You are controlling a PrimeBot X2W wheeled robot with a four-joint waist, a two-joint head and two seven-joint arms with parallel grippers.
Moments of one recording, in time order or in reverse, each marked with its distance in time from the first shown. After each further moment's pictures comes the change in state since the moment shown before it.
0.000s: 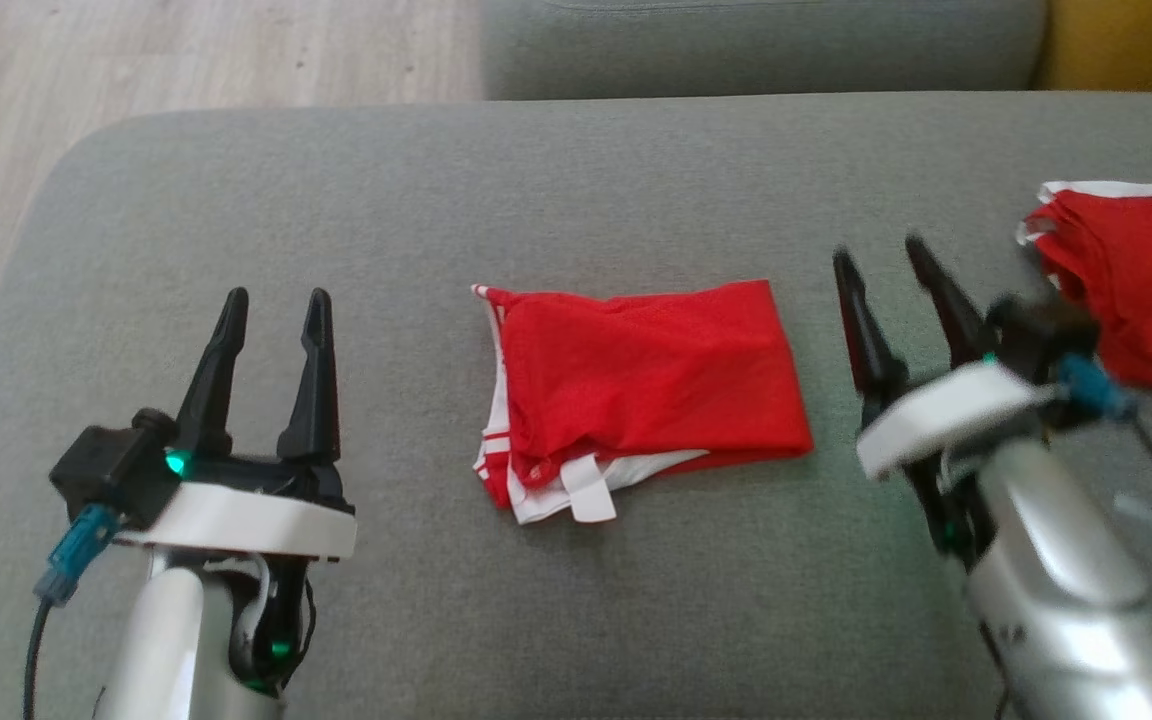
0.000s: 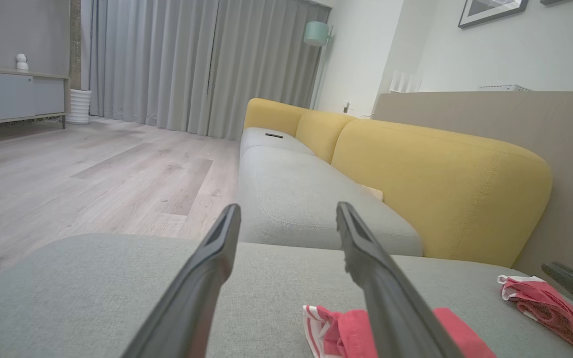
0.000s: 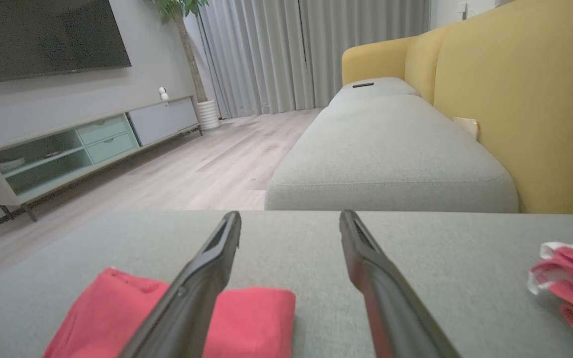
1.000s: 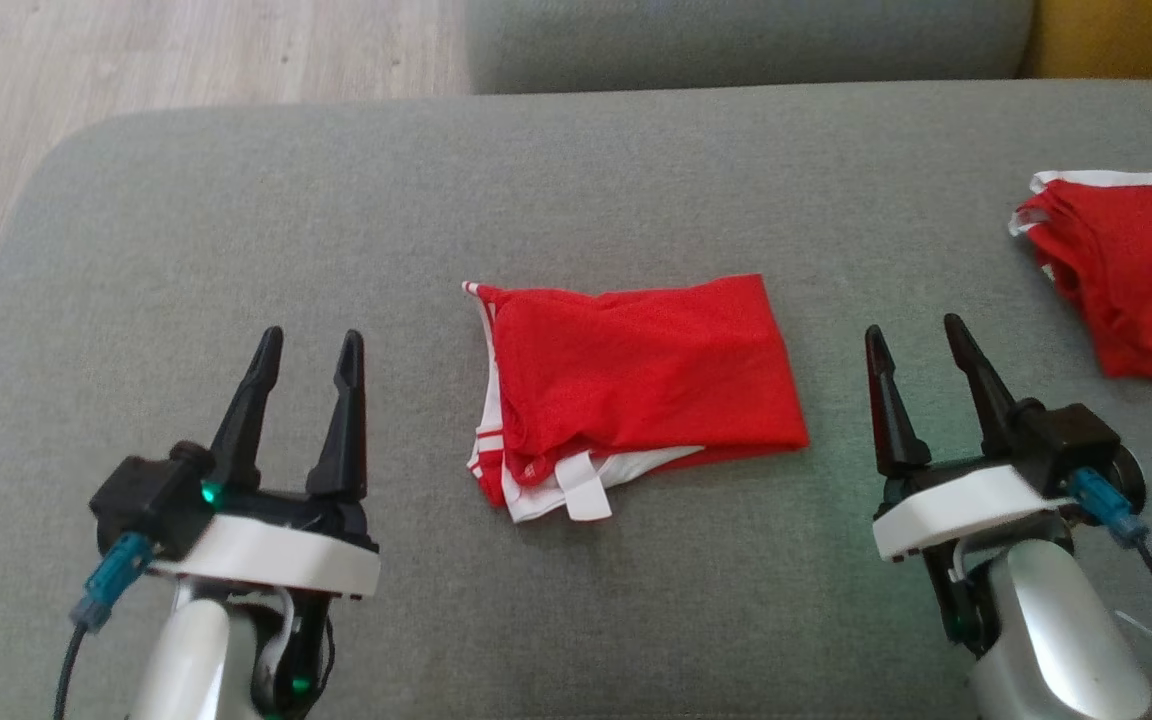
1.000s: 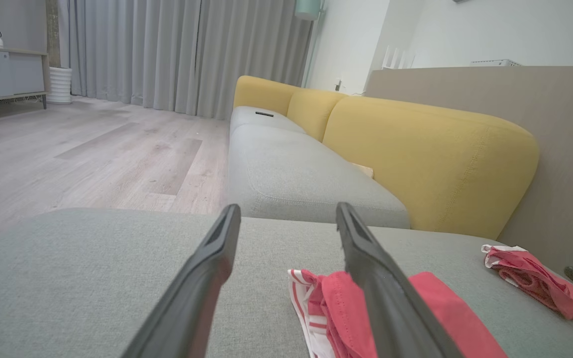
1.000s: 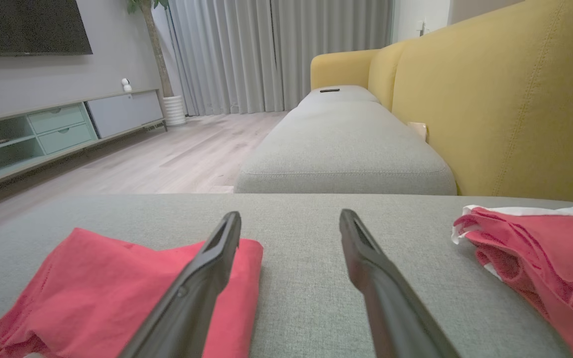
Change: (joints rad) left arm 0.054 0.000 -0.032 -0.003 0.011 0.001 0.000; right arm 0.274 0.117 -0.253 -0.246 -0.309 0.000 0.000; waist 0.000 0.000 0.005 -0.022
